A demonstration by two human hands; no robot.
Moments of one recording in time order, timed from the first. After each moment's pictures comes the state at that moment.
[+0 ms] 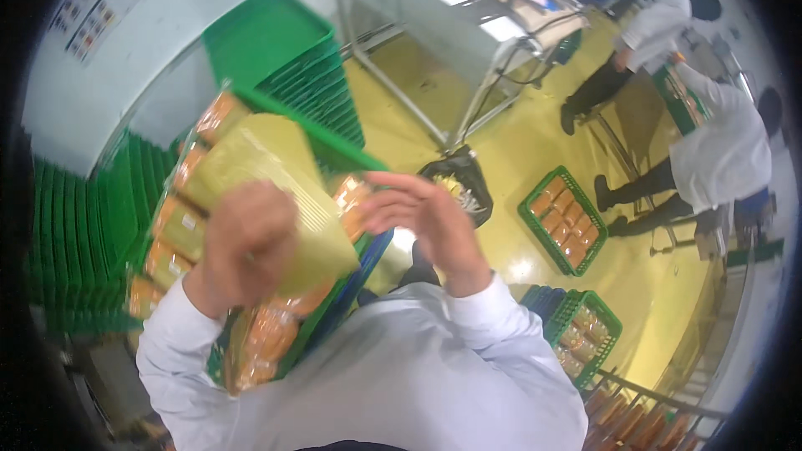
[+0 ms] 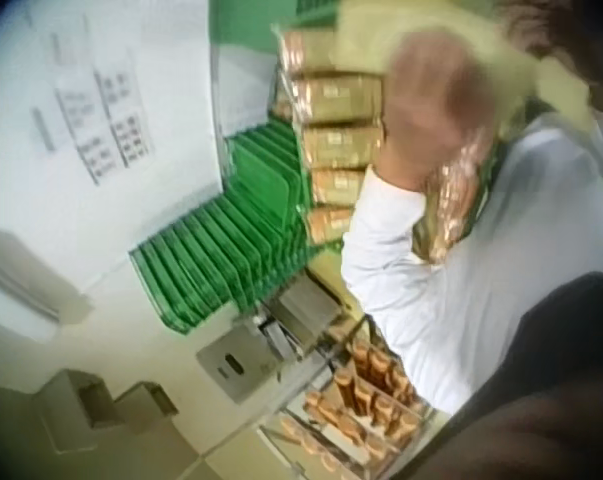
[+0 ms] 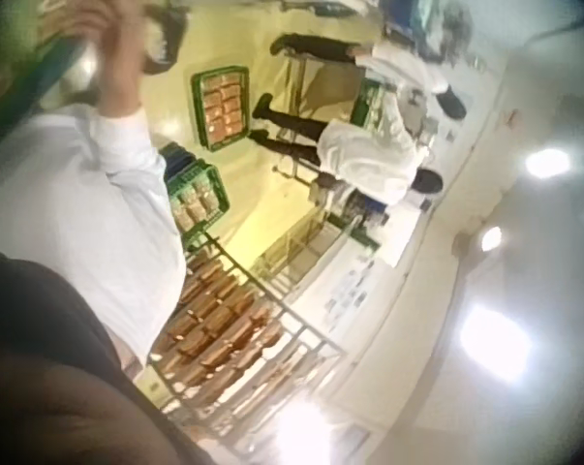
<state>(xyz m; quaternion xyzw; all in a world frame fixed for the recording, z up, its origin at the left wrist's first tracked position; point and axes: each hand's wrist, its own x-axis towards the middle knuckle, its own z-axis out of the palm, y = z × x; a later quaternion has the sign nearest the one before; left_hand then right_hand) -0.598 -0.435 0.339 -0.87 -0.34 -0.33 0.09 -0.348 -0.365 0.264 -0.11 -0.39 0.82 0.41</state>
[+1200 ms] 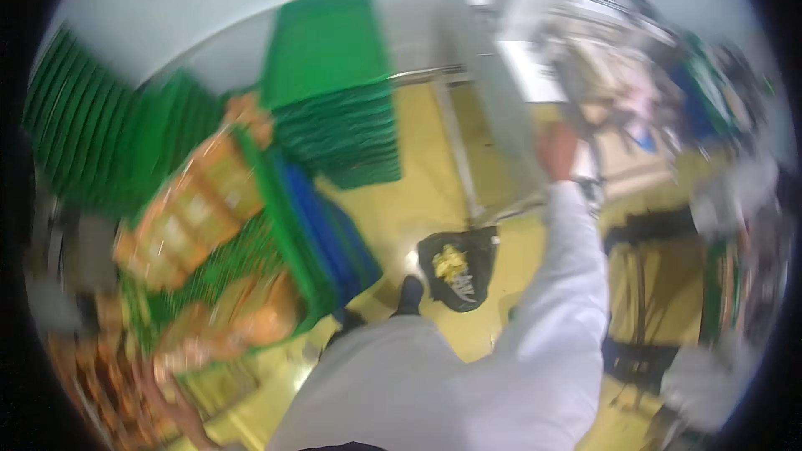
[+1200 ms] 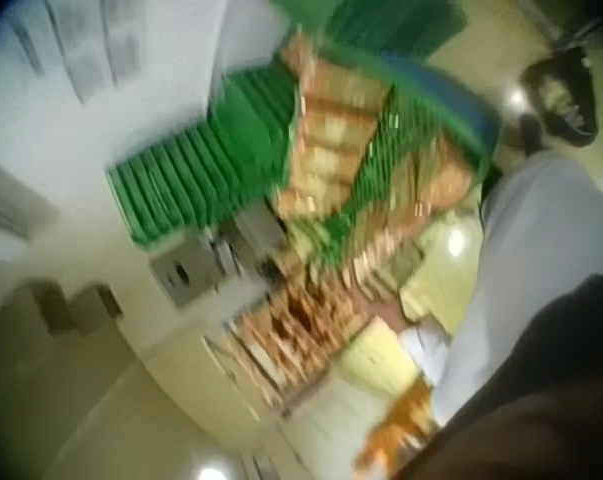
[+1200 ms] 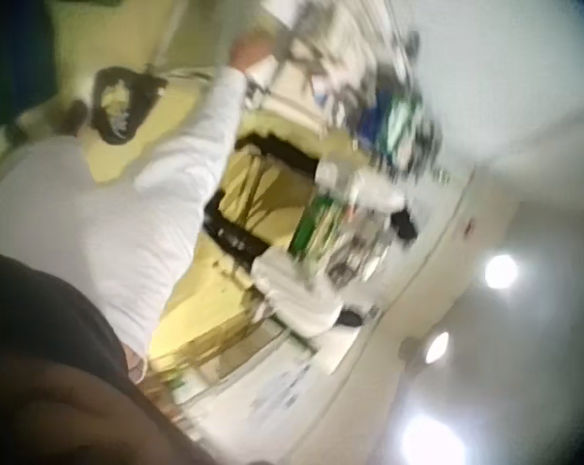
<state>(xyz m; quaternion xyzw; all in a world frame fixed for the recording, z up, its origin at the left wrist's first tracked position) -0.459 -0.592 0.328 -0.23 -0.94 -0.07 0.25 -0.254 0.245 0.078 -0.42 -0.87 -0.07 0.25</state>
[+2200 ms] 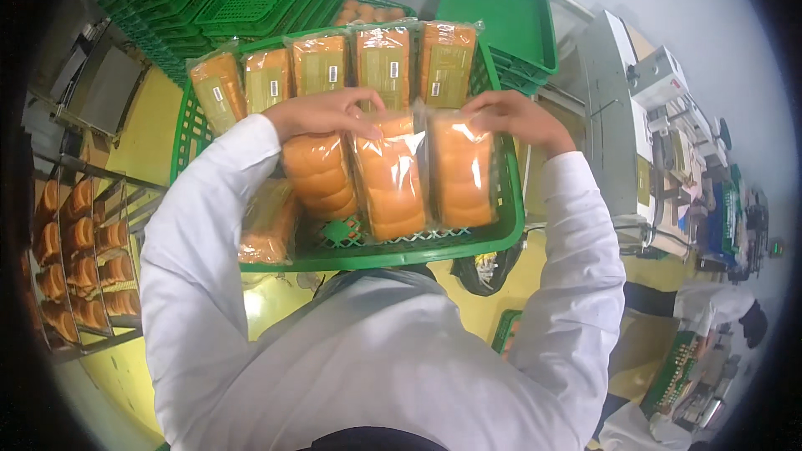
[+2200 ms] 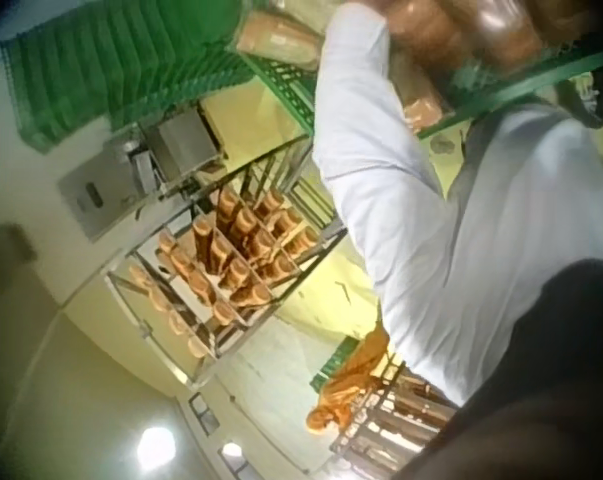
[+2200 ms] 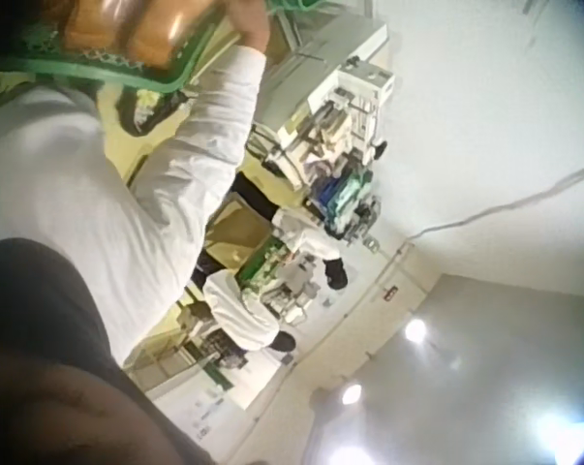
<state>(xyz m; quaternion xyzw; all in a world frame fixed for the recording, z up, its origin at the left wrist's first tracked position) -0.728 -0.499 0.253 -0.46 -0.70 -0.35 -0.41 -0.563 -0.176 0.265 -0.02 -0.82 0.54 -0.17</state>
